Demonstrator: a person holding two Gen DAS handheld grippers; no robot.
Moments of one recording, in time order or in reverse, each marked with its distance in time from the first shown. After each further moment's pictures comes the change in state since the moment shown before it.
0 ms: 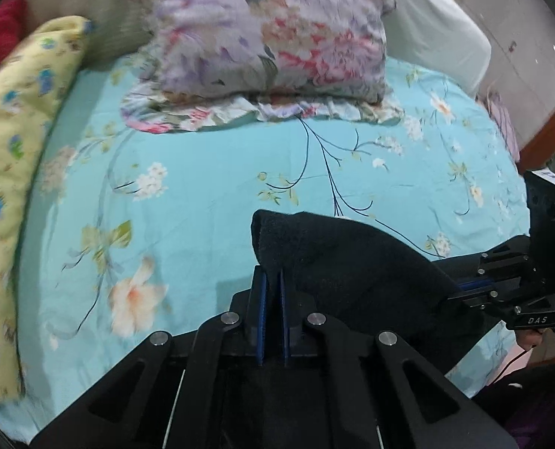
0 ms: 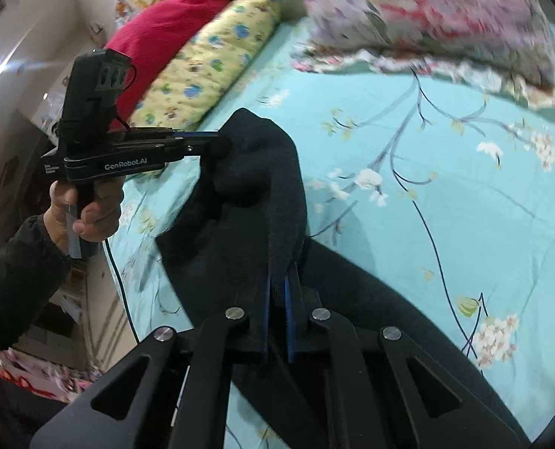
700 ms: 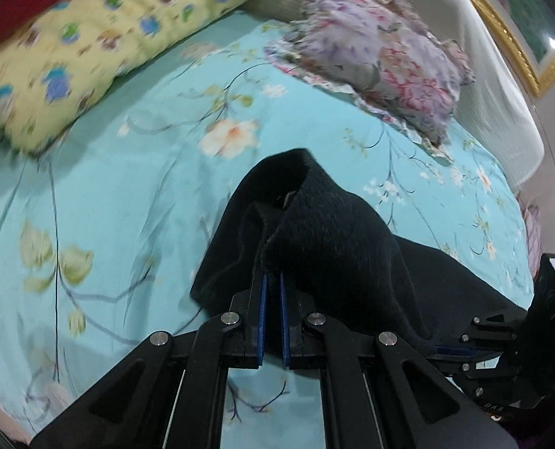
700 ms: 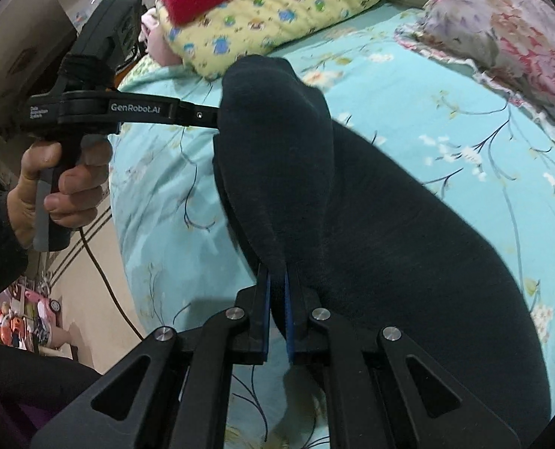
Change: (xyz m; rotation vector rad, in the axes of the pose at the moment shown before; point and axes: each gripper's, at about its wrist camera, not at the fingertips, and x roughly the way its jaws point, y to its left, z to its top) left arm -0.040 0.024 -0.145 -0.460 -0.114 0.085; right arm 0.049 0.083 -0.065 -0.334 0.134 -0.064
